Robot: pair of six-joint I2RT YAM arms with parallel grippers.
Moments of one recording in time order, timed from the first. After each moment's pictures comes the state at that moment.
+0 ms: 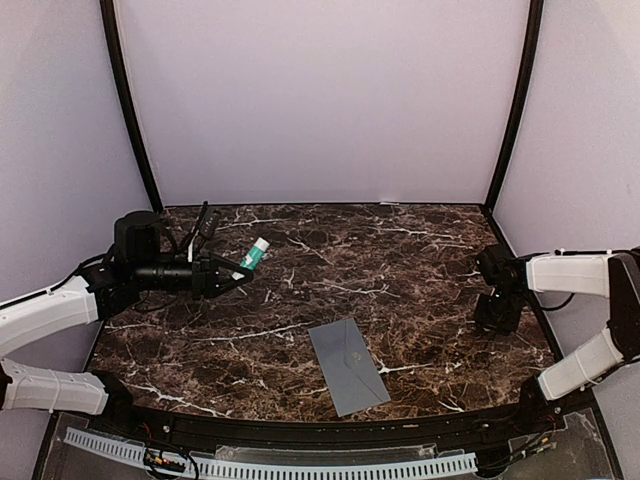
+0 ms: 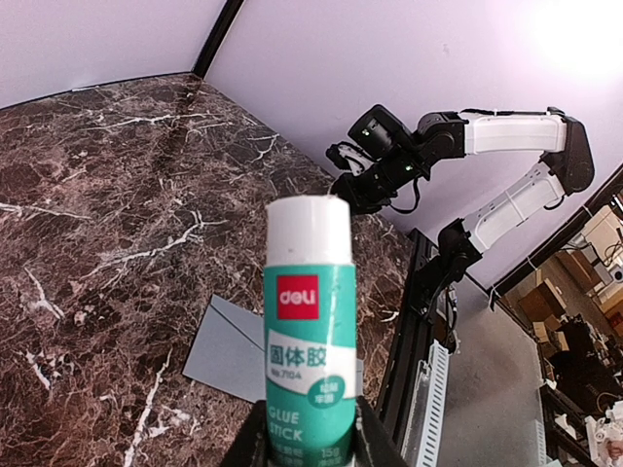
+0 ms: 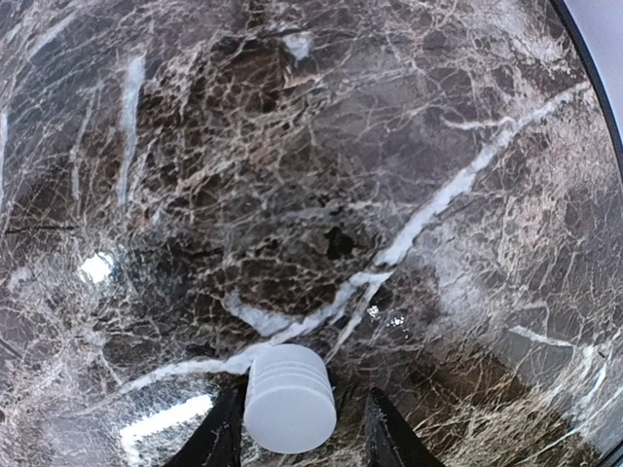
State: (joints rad) left arm -0.54 1.02 0.65 0.03 0.72 -0.34; right arm 0.24 1.39 0.67 -0.68 0.25 0.70
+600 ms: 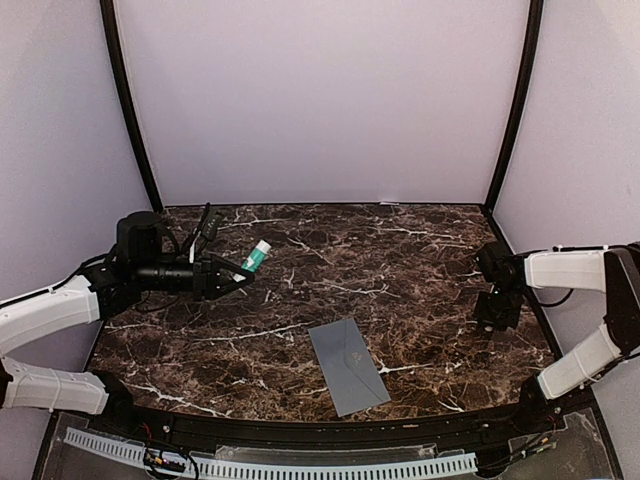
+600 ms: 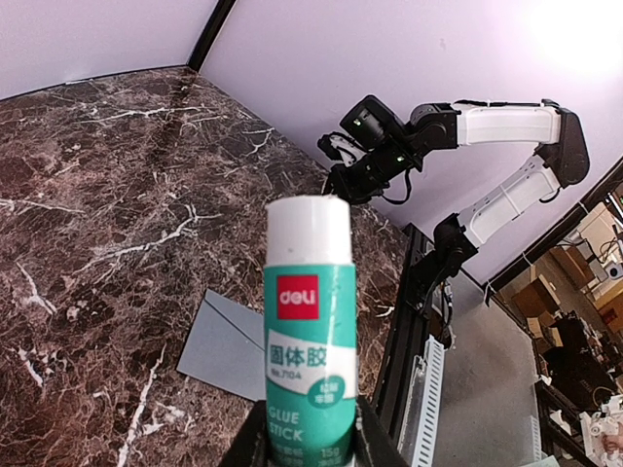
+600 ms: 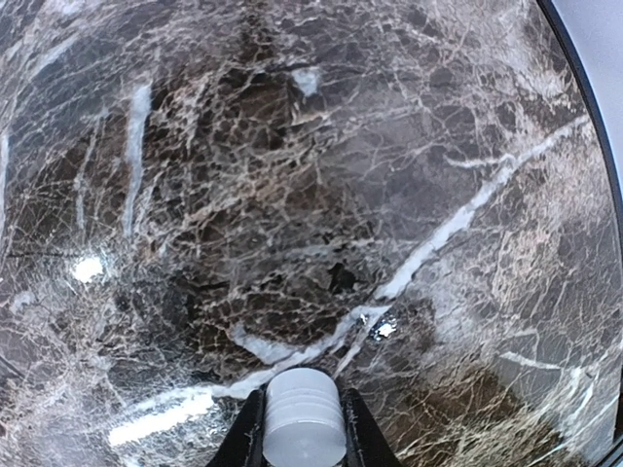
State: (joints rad) left arm -0.54 1.03 0.65 0.03 0.74 -0.35; right arm 0.22 1.42 0.69 -0.67 0.26 0.66
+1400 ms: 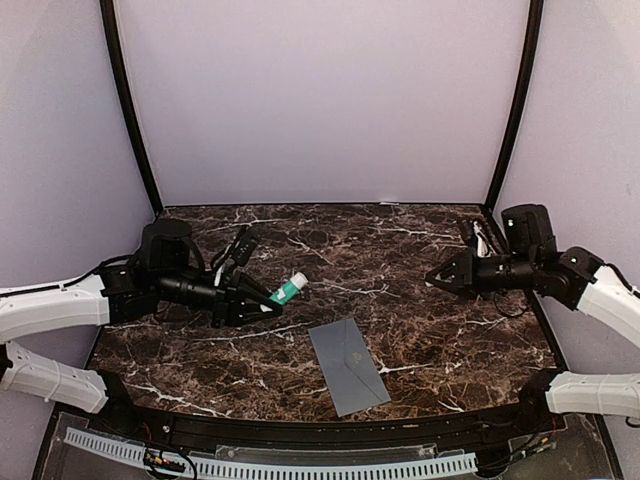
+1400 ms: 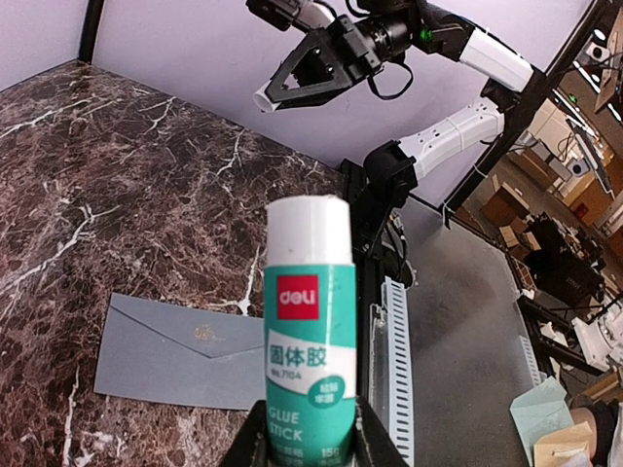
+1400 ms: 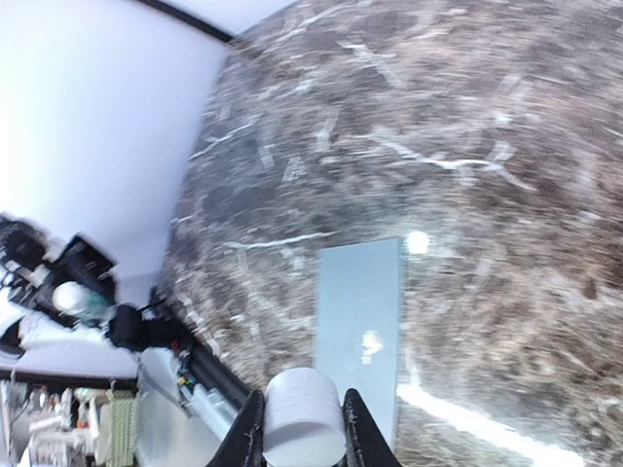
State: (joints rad) left arm -0.78 1.09 0.69 0.02 0.74 -0.21; right arm 0.50 0.91 0.79 -0.55 -0.40 0.67
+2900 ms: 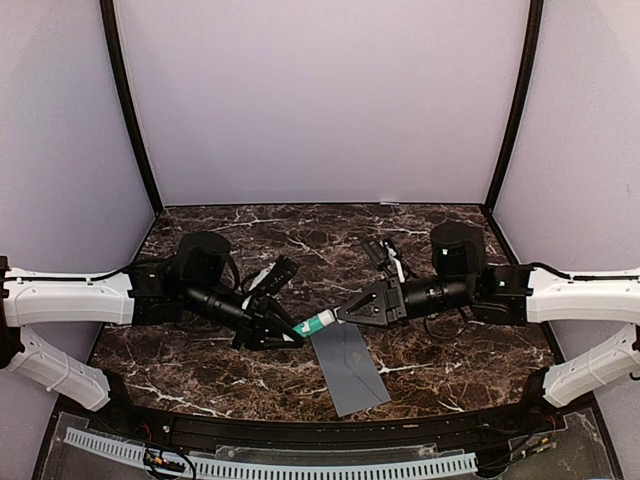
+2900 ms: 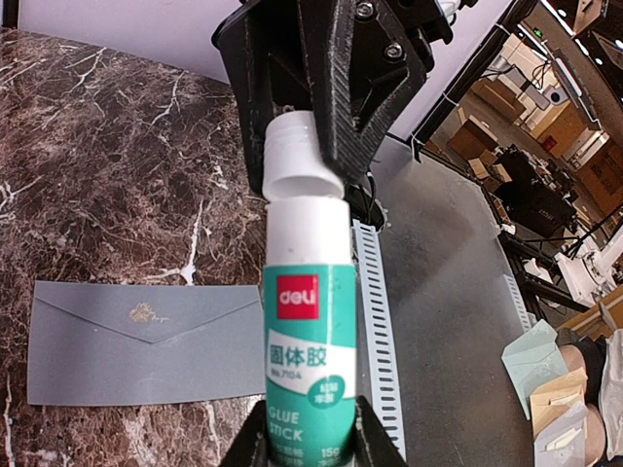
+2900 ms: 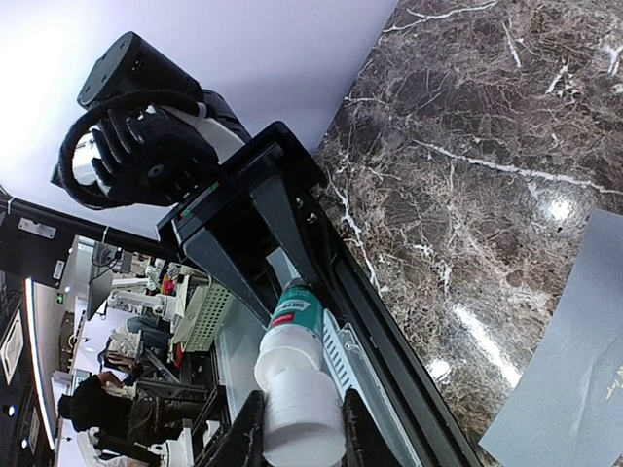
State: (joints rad) left arm -0.92 1.27 0.77 -0.02 0.76 -0.11; right arm 1.00 1.22 0.78 0.08 -0.57 0.87
